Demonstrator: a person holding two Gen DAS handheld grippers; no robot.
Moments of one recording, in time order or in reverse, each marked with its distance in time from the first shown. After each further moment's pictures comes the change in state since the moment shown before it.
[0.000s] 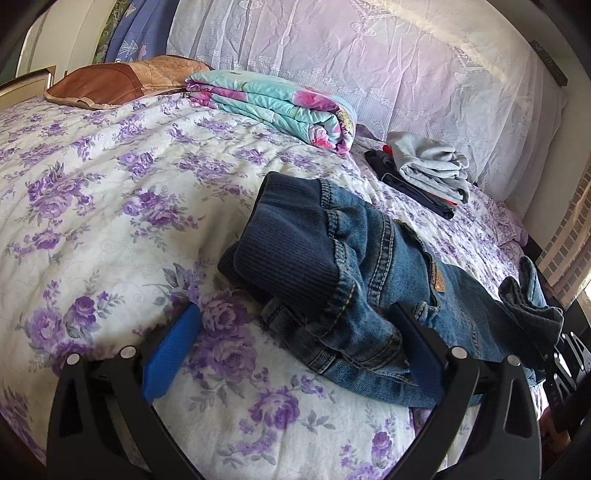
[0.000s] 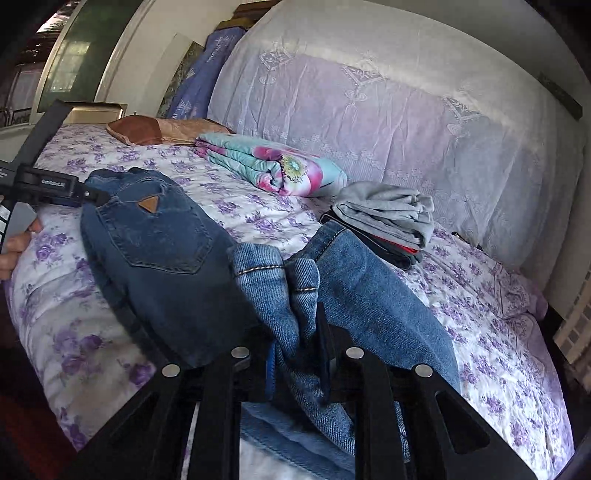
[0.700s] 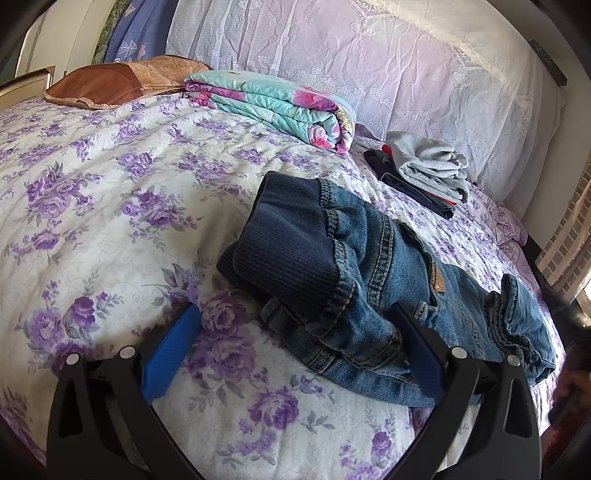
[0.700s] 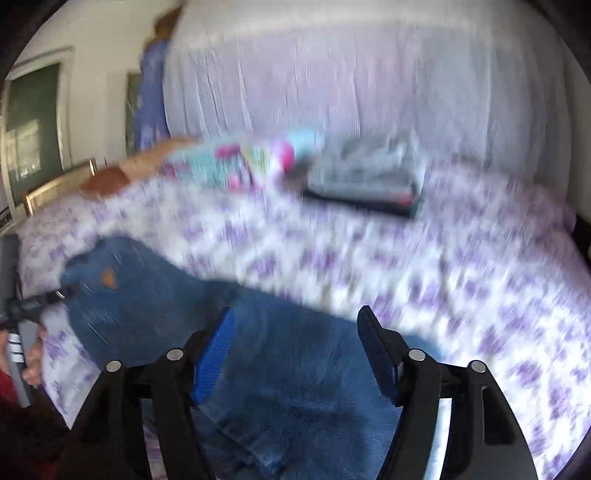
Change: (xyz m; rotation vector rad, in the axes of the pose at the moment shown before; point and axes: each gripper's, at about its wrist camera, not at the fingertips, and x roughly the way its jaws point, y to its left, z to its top) left arm 0.000 0.000 -0.001 0.002 0.000 -0.001; right arm 0.057 -0.078 0.023 0.340 0.232 0.150
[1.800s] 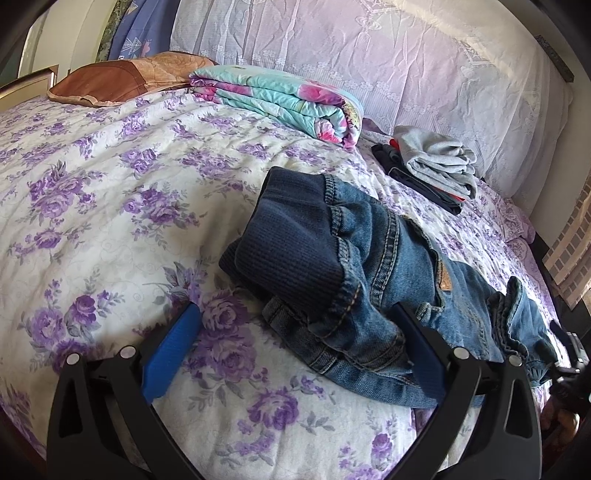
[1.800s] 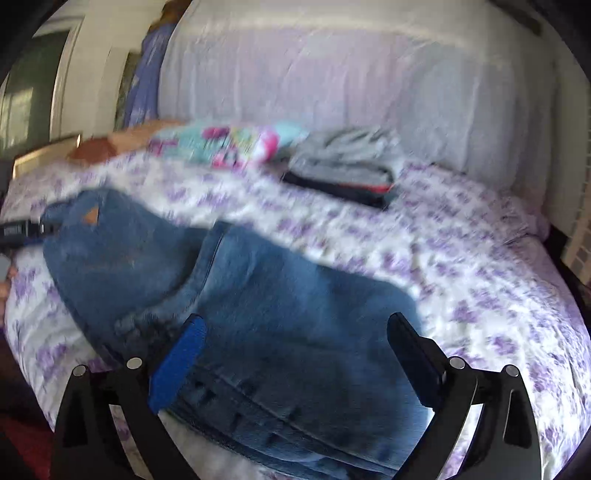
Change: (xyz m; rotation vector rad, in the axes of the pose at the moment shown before) left arm 0.005 0.003 -0.001 -0.006 0.021 0.028; right arm -0.032 0.001 -0.048 -0.064 -0.163 -0.144
